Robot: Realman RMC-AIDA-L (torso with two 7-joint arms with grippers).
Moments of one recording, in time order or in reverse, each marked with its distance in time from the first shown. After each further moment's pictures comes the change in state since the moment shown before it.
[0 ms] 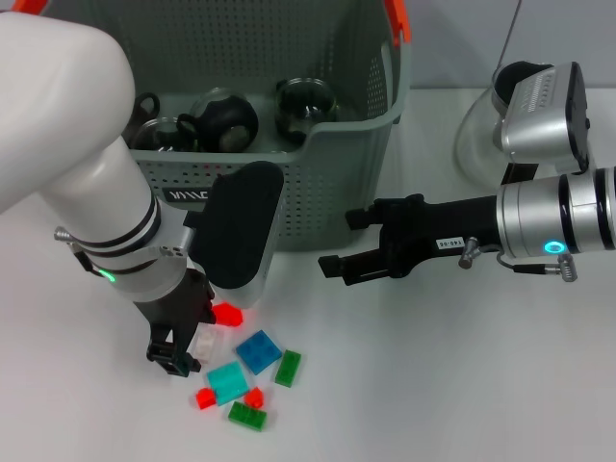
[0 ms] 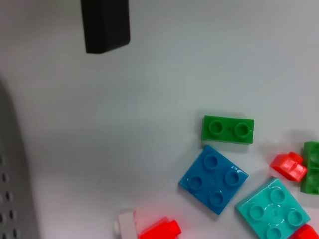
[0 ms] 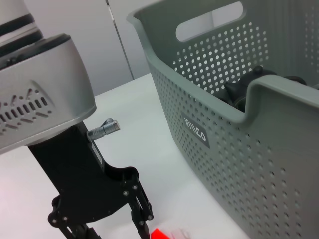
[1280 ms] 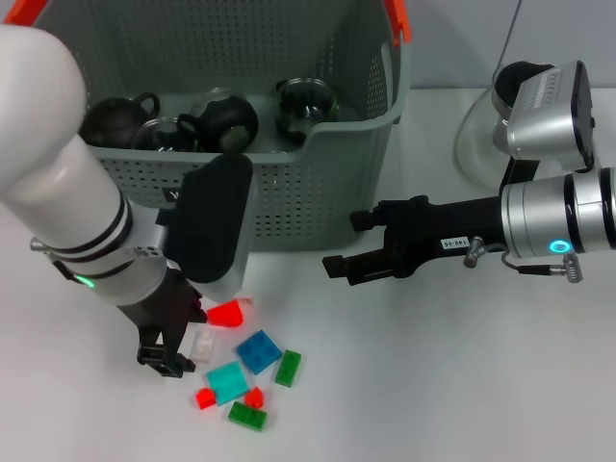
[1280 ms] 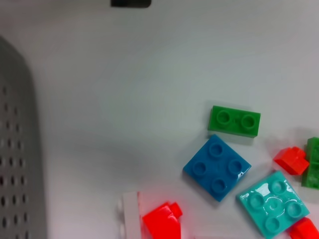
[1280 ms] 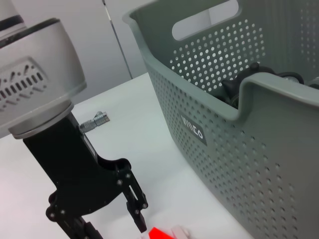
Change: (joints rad) left arm 0.065 0.002 -0.054 0.056 -0.015 0.000 0.007; right arm -0.002 -0.008 0.000 0.000 -0.002 -0.009 0.026
